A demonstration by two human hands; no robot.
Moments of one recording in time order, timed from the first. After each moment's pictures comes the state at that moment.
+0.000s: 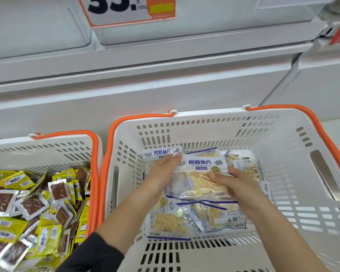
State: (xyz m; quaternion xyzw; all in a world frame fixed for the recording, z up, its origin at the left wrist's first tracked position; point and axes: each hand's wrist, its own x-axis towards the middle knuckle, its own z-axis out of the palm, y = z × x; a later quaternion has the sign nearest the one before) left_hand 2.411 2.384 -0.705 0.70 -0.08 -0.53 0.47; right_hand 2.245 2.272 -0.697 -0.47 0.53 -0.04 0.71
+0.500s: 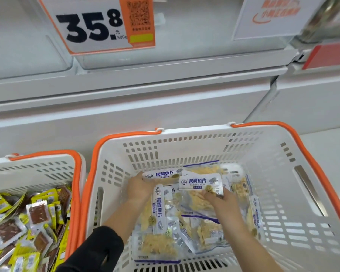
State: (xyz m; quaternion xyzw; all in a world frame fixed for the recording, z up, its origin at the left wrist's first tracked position) left_hand 2.436 2.372 -0.770 0.87 -0.06 -0.36 0.33; right_hand 2.250 2.281 -0.721 -0.49 0.59 -0.12 0.63
